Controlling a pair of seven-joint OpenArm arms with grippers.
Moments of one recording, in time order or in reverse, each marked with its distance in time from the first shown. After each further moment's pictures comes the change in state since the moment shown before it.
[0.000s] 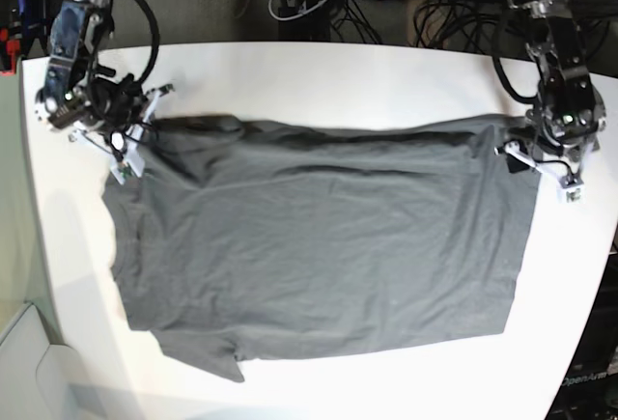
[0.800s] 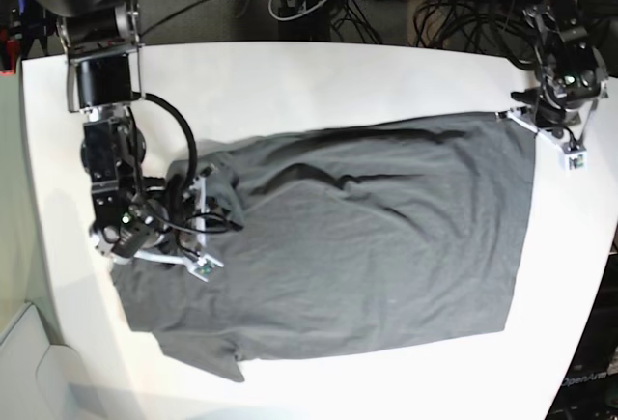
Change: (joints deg) left arm 7.7 3.4 -5.2 6.1 0.3 -2.7 0.0; right arm 25.9 3.3 -26.8 -11.3 -0.1 0.0 -10.1
